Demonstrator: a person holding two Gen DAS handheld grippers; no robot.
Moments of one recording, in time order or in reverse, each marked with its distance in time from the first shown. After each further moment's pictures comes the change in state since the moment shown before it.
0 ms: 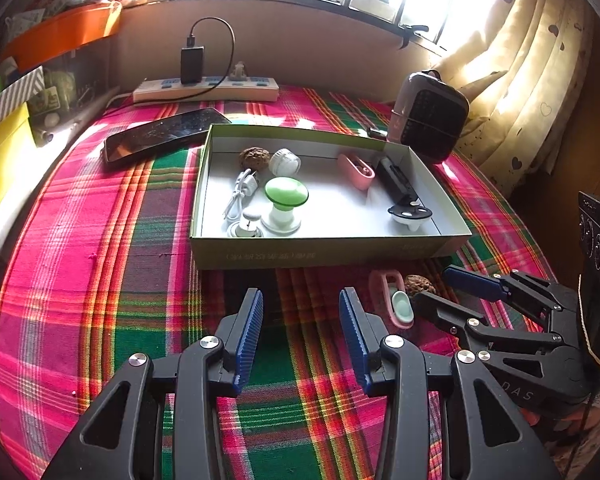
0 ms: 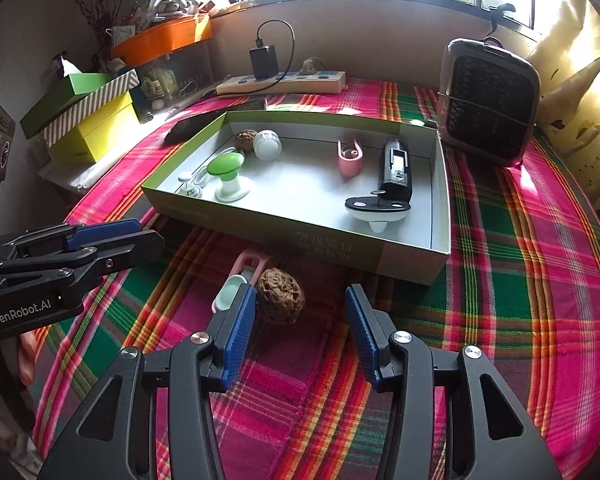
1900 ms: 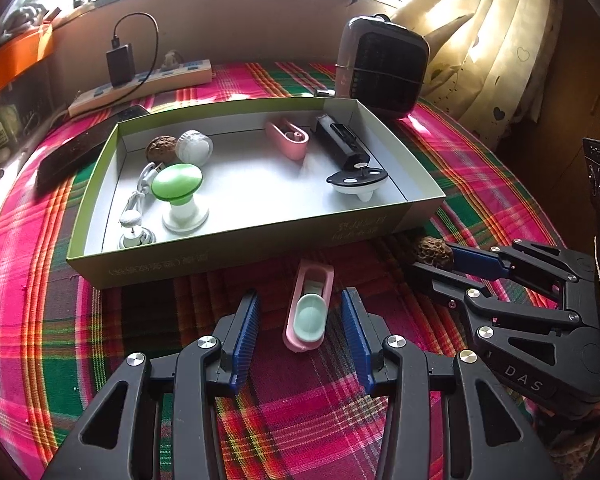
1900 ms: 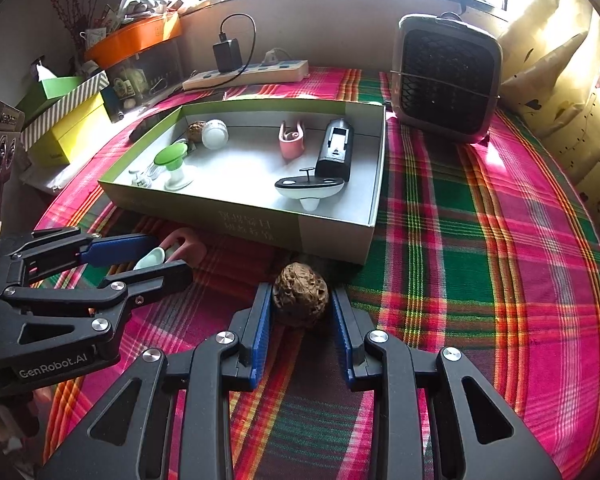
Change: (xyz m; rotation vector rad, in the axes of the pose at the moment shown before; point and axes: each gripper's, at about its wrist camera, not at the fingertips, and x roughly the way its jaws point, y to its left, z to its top) left arm 0.042 -0.058 0.002 0.146 0.081 -0.022; right arm -0.003 -0.040 -0.012 0.040 0.020 -0.054
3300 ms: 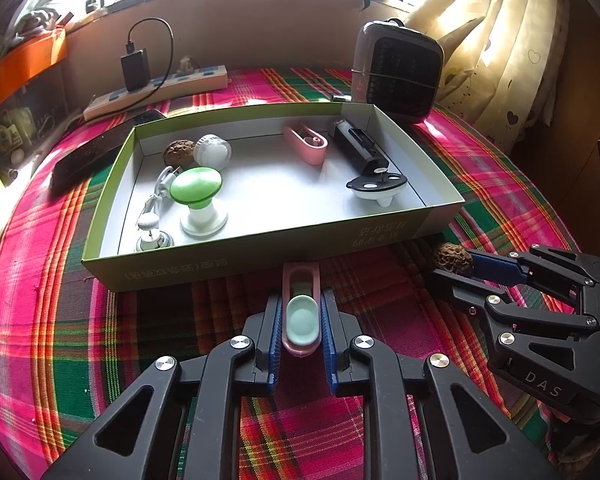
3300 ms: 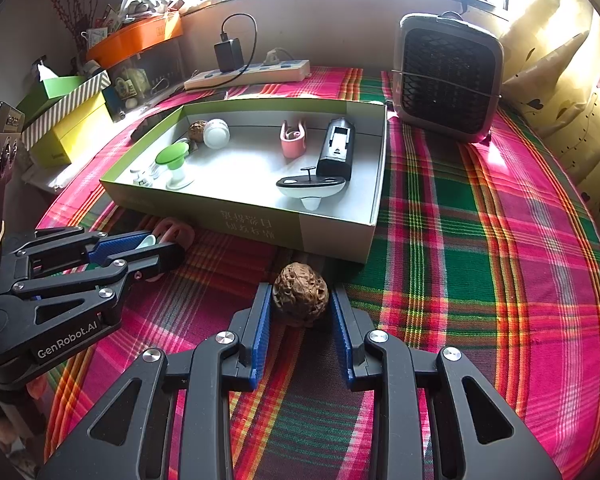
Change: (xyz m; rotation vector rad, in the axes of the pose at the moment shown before) left arm 0.001 0.004 0.000 -0.002 -0.022 0.062; right arm 0.001 0.001 0.001 0.004 0.000 0.008
